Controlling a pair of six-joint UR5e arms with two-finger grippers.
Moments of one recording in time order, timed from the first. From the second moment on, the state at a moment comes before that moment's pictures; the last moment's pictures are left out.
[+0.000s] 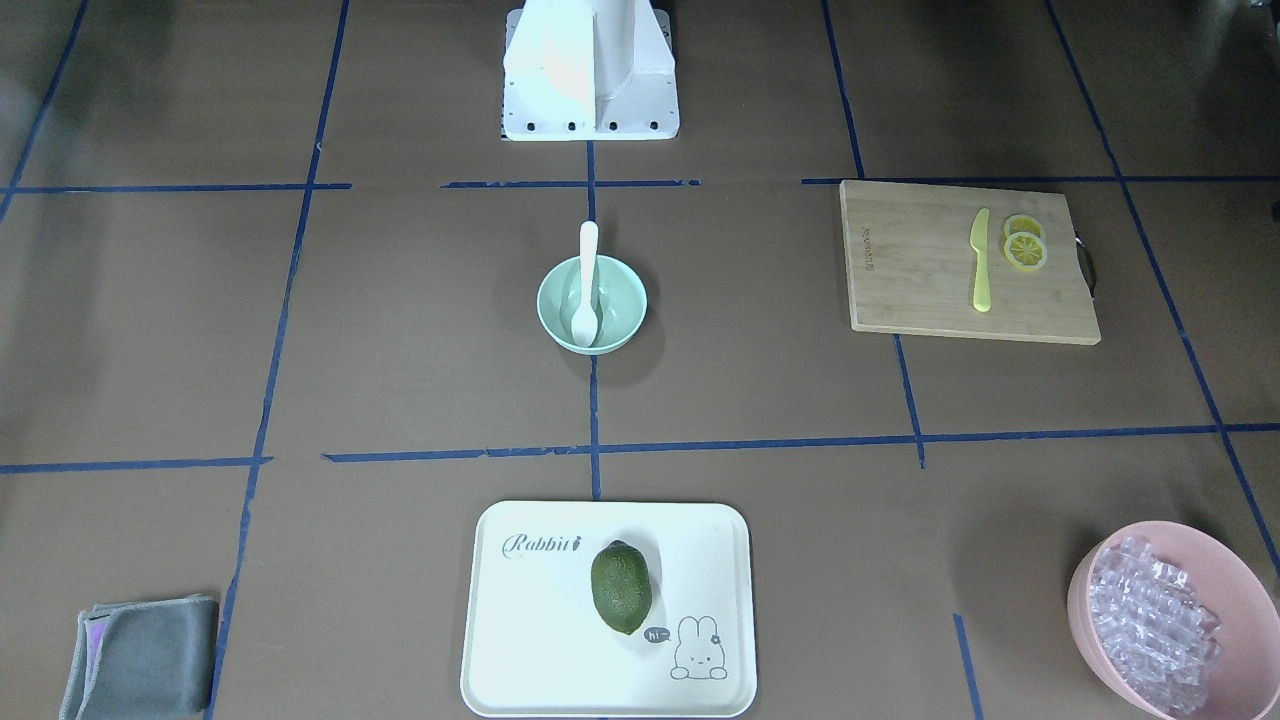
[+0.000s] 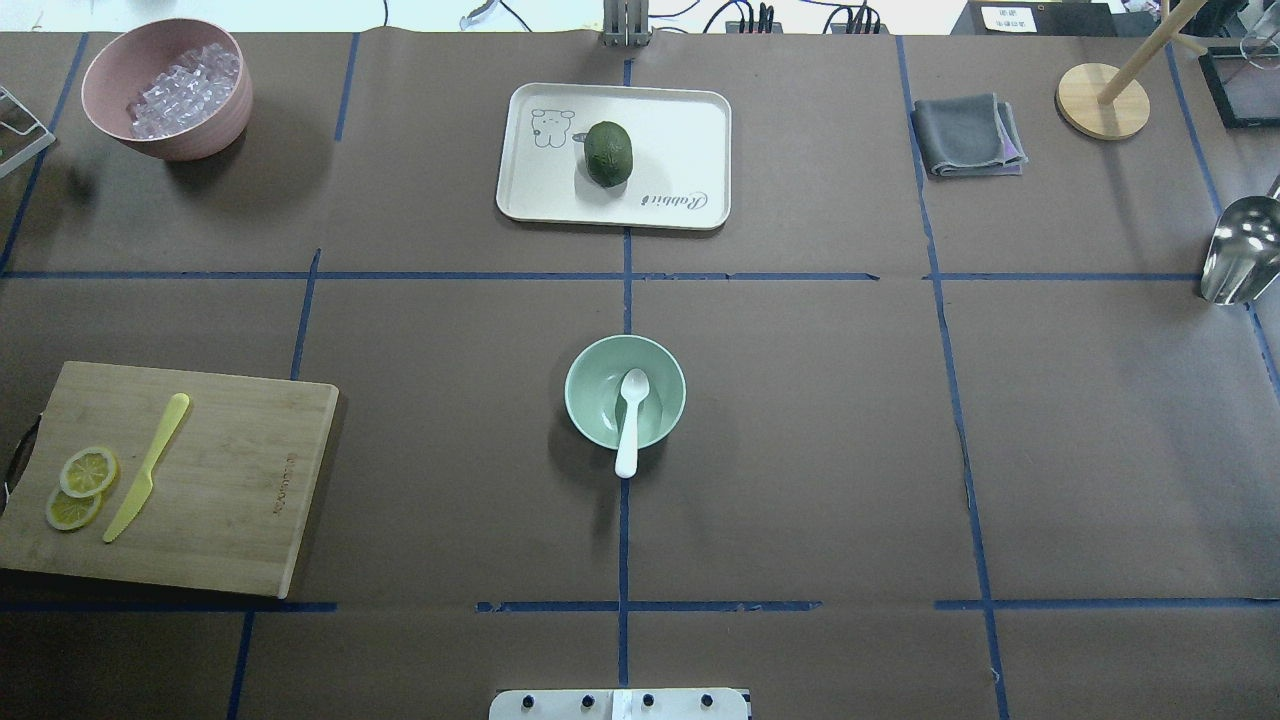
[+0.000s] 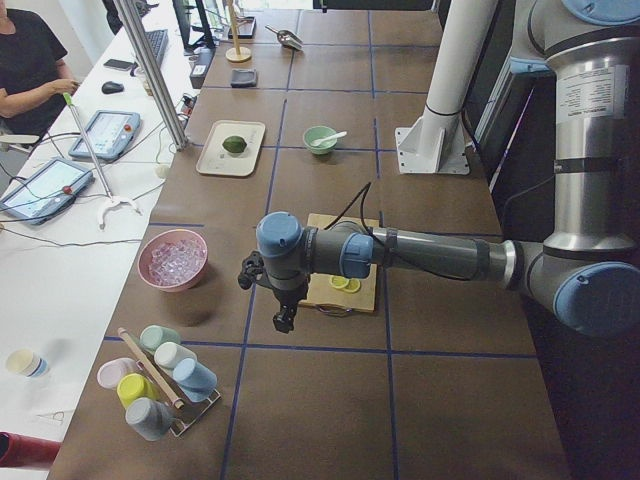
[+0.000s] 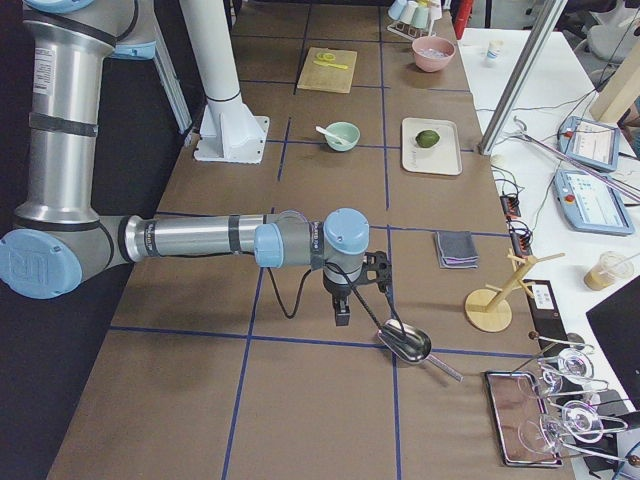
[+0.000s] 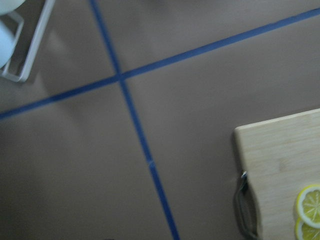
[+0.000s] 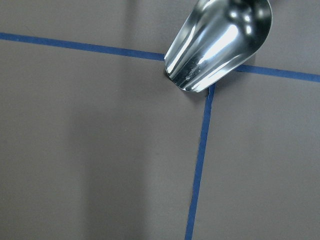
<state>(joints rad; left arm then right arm) -1.53 -1.46 -1.75 -1.42 -2.40 0.19 1.49 -1.73 1.80 -1.58 2.36 -0.02</state>
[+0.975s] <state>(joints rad) -1.55 -1.44 -1.76 -1.39 -2.41 0.07 1.49 -1.74 1.80 -1.60 2.35 -0.01</state>
